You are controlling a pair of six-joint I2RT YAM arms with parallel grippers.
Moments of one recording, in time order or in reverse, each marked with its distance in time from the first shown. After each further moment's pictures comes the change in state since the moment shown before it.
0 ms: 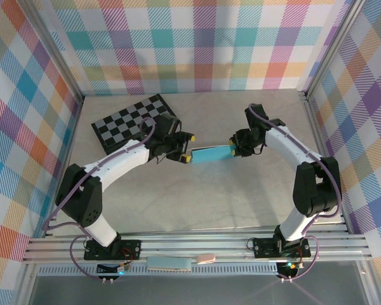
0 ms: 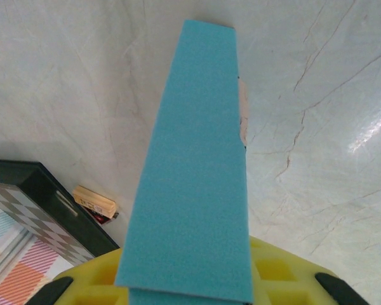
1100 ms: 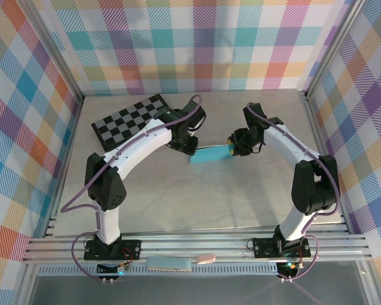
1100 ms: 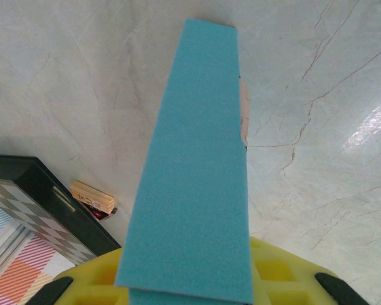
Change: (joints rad) left arm -0.130 0.290 0.613 -0.708 -0.374 1.447; right arm 0.006 0.020 0.026 -0.012 -0.010 0.000
